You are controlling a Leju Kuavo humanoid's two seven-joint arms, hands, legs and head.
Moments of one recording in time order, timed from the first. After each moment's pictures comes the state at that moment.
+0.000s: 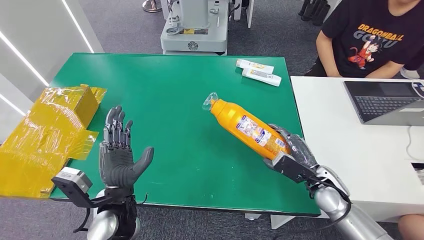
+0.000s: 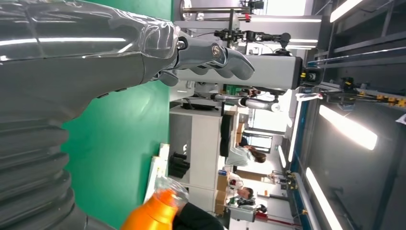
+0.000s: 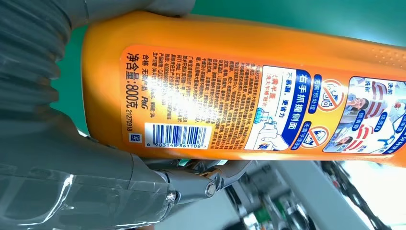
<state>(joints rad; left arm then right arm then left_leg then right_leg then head) -0.04 -0.06 -0.40 -1.59 0.09 0.35 -0.42 -0.37 -0.45 0.67 -1.28 0.17 -0.19 -0.47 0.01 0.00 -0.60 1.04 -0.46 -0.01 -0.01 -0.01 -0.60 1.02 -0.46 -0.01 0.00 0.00</state>
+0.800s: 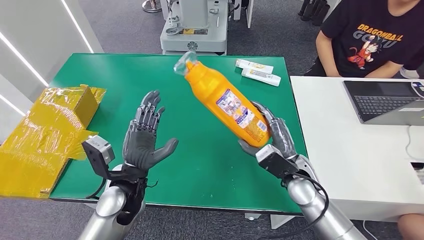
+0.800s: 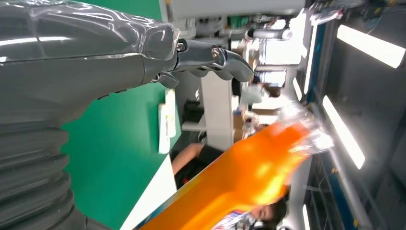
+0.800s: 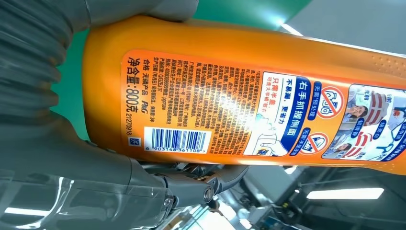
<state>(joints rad) -0.23 -0.06 -0.43 -1.44 0.13 0.09 -0.31 -0.43 -0.21 0.65 -1.33 0.17 -0.30 -0.58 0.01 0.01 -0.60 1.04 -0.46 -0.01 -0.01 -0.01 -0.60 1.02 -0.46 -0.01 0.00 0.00</state>
